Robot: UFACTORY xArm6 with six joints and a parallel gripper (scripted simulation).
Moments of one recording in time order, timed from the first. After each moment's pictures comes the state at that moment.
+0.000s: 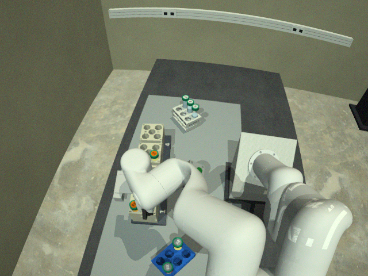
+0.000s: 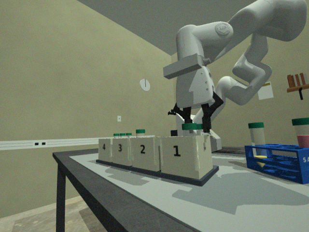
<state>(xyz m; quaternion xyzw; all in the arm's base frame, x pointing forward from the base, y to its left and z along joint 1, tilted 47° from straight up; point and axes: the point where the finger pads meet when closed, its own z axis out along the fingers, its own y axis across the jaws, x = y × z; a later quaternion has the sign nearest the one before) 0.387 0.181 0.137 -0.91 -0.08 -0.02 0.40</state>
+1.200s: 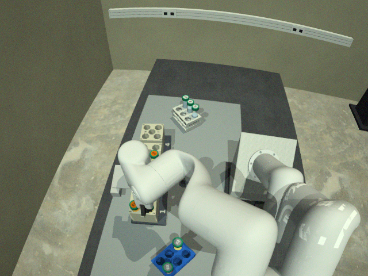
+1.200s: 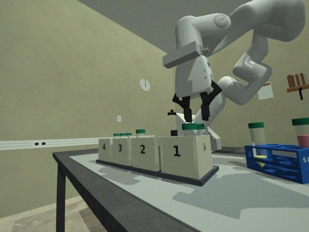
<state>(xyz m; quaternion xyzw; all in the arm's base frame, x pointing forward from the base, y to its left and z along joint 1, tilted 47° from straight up) 0.388 0.159 0.158 -0.91 -0.08 -0.02 0.40</state>
